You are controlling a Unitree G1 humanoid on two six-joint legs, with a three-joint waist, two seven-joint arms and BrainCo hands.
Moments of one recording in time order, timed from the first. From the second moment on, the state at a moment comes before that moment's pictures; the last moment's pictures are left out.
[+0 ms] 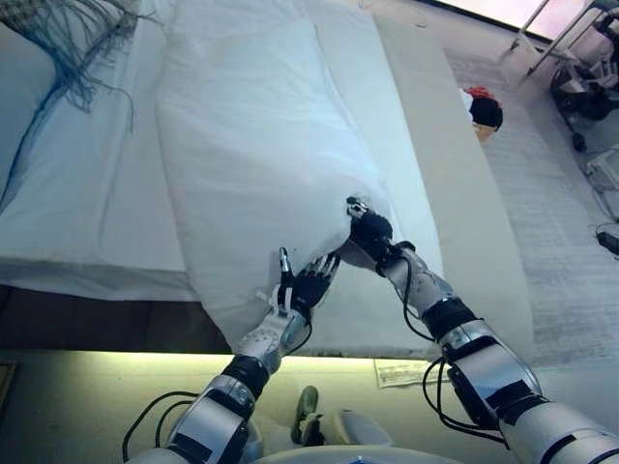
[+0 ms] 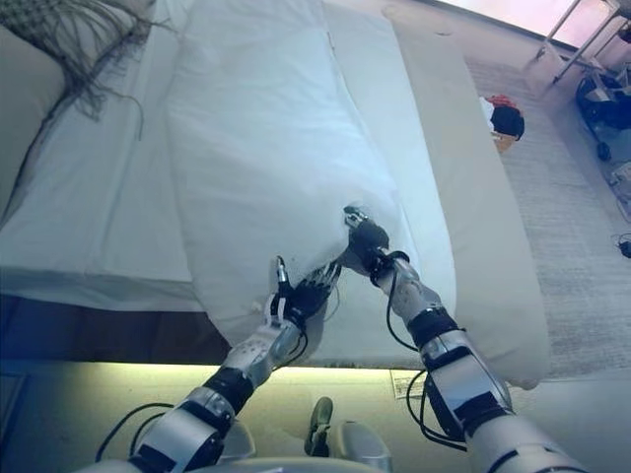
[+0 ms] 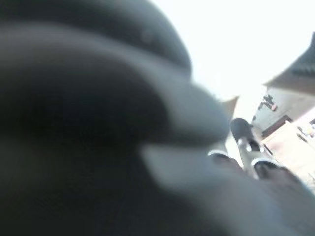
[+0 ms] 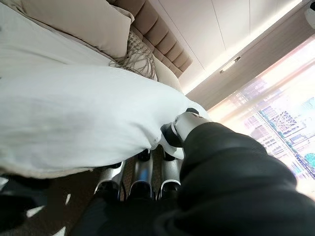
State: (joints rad) left arm -0.42 -0.01 -0.37 0.82 -1.95 0.09 -0.30; right arm -0.68 -0.24 0.33 0.78 1.20 0.07 0.18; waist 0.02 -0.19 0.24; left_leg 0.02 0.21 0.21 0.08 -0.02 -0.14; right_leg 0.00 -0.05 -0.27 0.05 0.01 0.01
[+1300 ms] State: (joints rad) left arm -0.49 -0.03 -0.32 0.77 -1.98 -0.14 -0.21; right arm -0.64 -0.21 0.37 0.78 1.06 0.14 0.16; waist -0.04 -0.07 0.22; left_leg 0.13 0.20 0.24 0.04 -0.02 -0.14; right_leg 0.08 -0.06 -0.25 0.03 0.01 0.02
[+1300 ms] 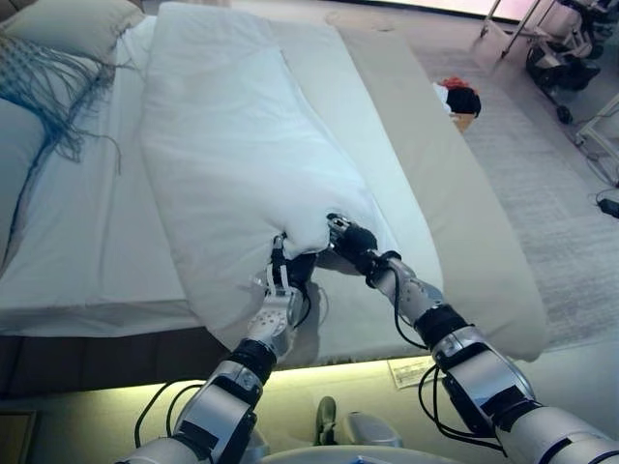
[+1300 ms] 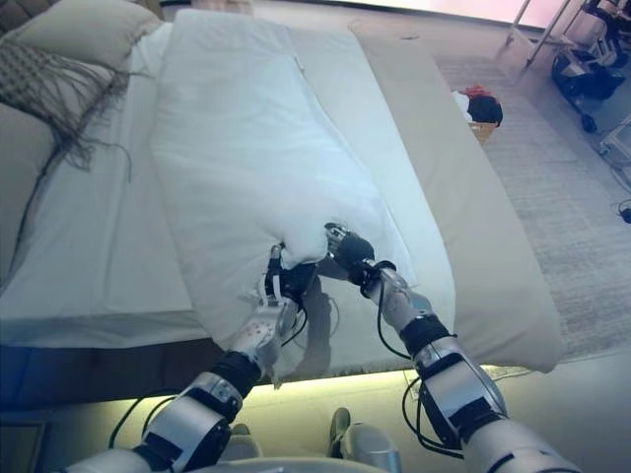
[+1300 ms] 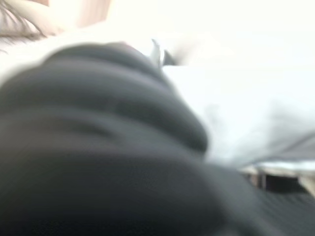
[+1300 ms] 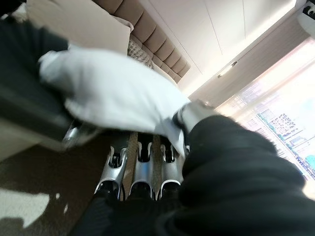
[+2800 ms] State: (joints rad) left arm -0.04 0.27 0.31 0.98 -1.39 0.30 -0.56; right arm -0.30 -0.34 0.18 1.15 0.82 0.16 0.38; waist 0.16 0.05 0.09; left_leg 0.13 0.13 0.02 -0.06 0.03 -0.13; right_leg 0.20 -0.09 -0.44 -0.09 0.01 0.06
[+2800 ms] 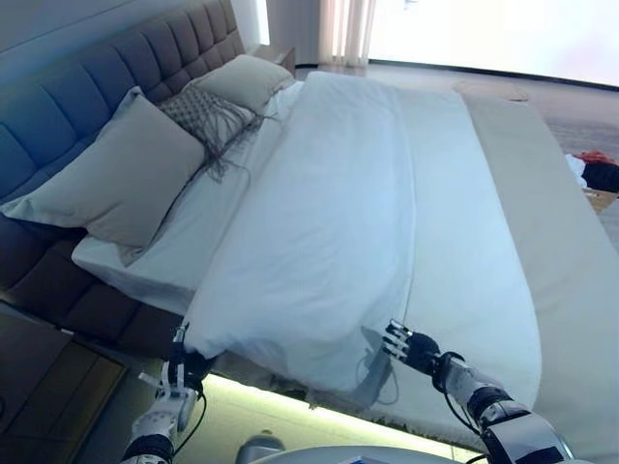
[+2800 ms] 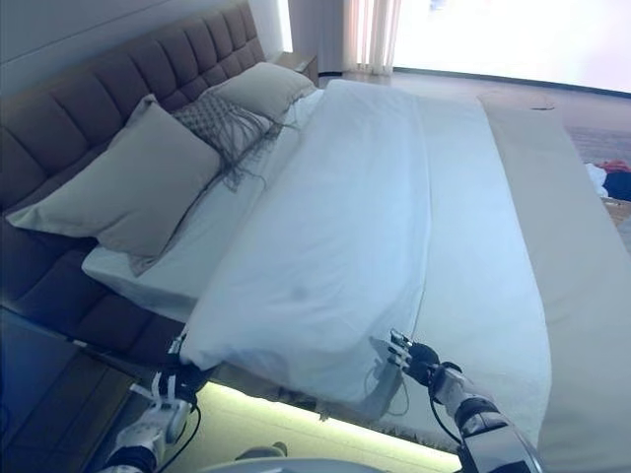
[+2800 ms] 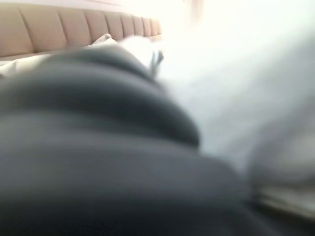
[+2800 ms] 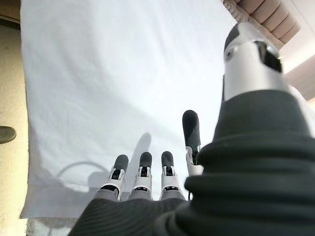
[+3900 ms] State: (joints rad) left arm -0.11 0.40 0.53 1.26 -1.23 0.36 -0.53; right arm -0.27 -0.43 0.13 1.24 0.81 0.11 0.41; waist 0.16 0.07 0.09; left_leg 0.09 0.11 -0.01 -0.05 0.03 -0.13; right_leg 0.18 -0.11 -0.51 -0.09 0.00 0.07
